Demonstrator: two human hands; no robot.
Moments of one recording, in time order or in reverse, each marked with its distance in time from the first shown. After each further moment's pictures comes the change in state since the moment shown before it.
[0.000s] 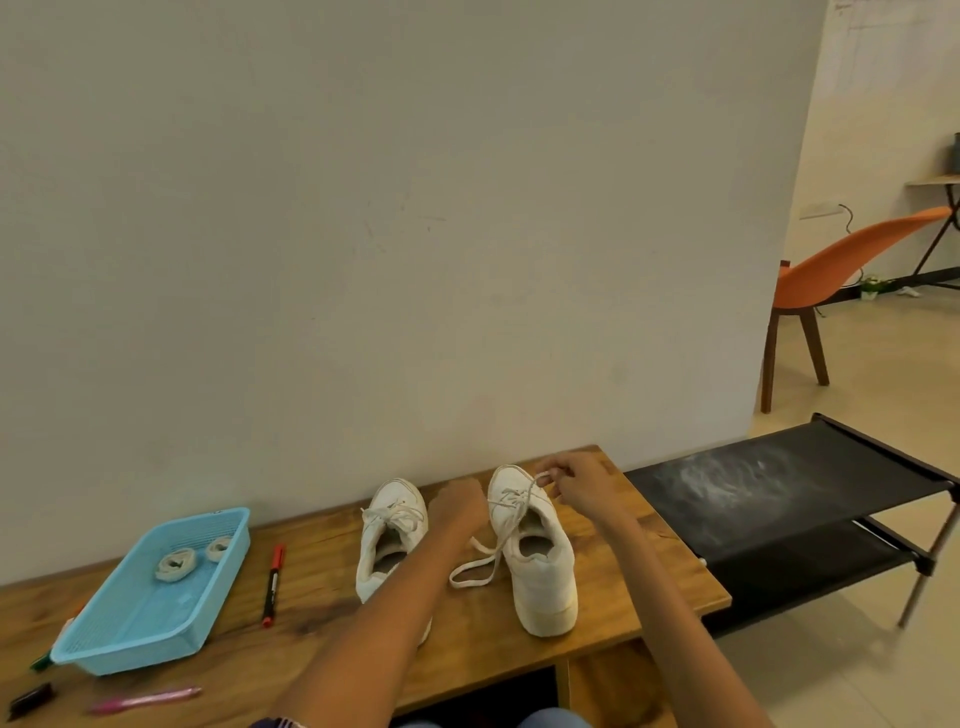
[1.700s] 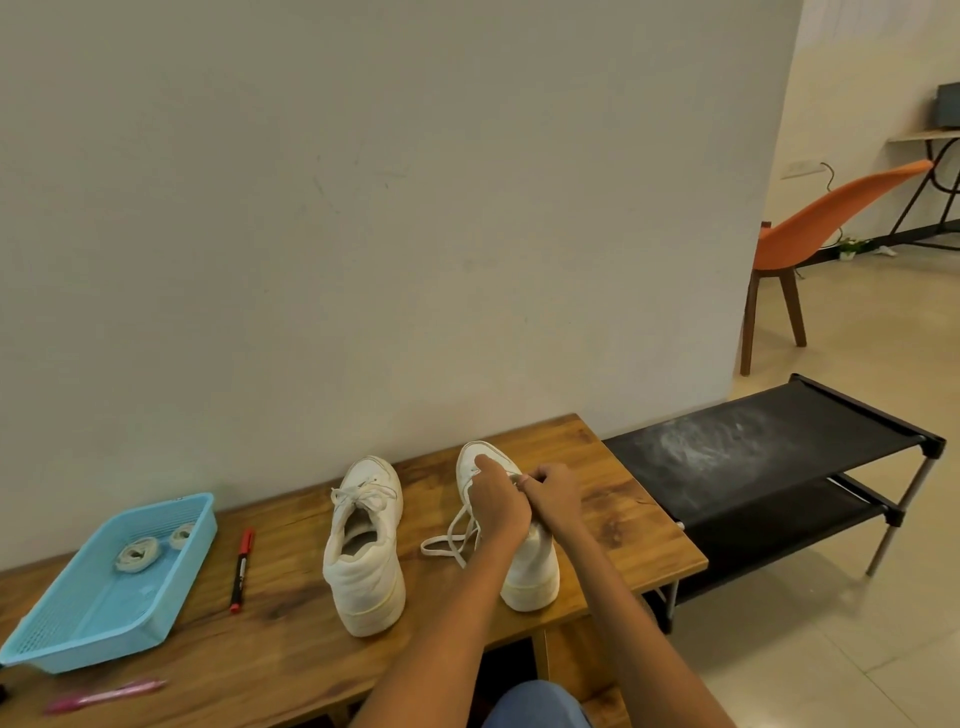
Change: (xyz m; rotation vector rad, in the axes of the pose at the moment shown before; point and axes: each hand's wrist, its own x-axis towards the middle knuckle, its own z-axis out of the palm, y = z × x) left_hand -0.012 0.072 0.058 -0.698 0.337 -0.166; right_hand 0.013 0.068 0.045 0.025 0.184 0.050
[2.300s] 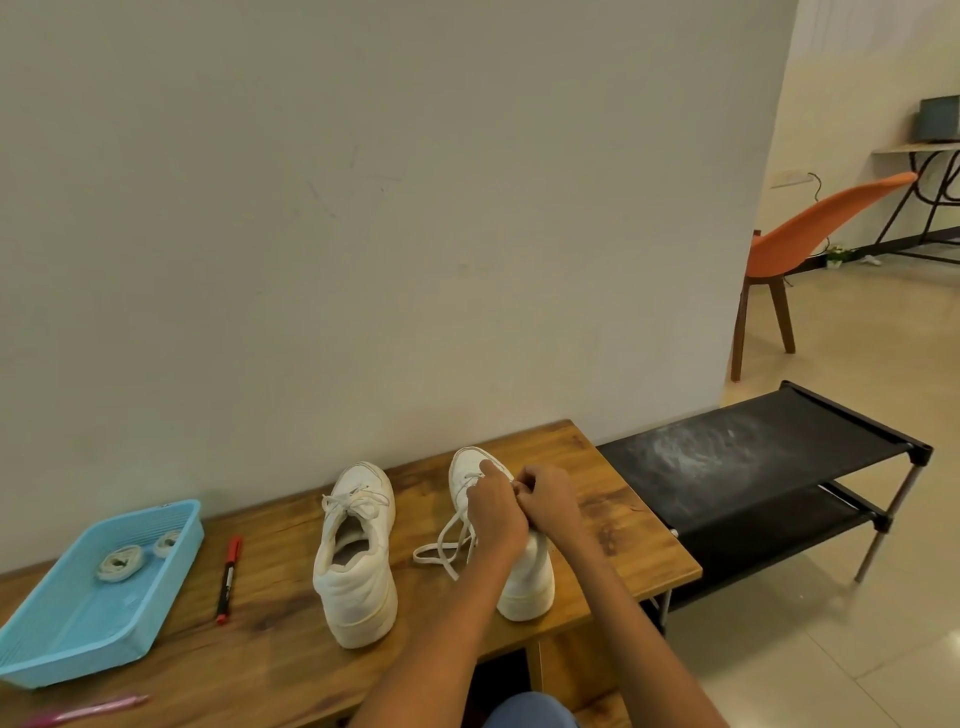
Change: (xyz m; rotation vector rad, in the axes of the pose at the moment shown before) left_hand -0.001 -0.003 0.001 -0.050 -0.047 0.068; right_hand 0.003 -0.008 -0.008 -0.251 -0.053 -0.111
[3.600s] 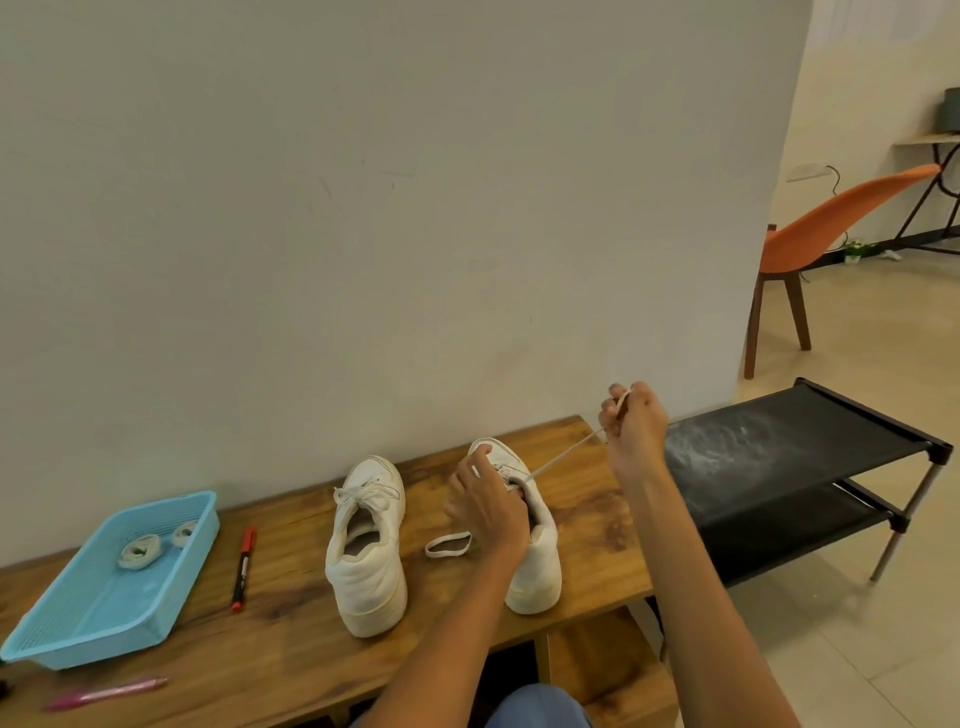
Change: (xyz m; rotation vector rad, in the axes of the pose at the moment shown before) left_hand 0.003 -0.017 0.008 0.234 0.249 0.032; right_hand 0.014 -0.030 -0.097 1.399 0.415 0.217
